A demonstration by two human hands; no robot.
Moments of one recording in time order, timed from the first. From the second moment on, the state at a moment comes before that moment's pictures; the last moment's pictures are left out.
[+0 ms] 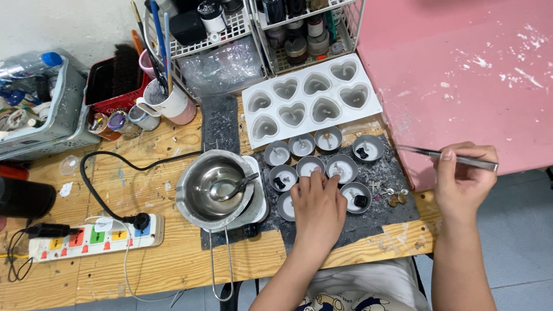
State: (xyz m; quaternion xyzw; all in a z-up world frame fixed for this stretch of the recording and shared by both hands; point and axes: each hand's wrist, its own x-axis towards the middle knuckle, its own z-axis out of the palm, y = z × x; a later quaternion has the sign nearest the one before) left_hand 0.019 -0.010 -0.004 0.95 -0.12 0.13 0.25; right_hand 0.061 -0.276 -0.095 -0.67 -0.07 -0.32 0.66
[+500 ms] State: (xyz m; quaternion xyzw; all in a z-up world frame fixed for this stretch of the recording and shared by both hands) left_hand -0.003 0.001 0.000 0.92 -0.19 0.05 0.34; right_hand 0.021 -0.263 -0.067 -0.85 -0.12 -0.24 0.46
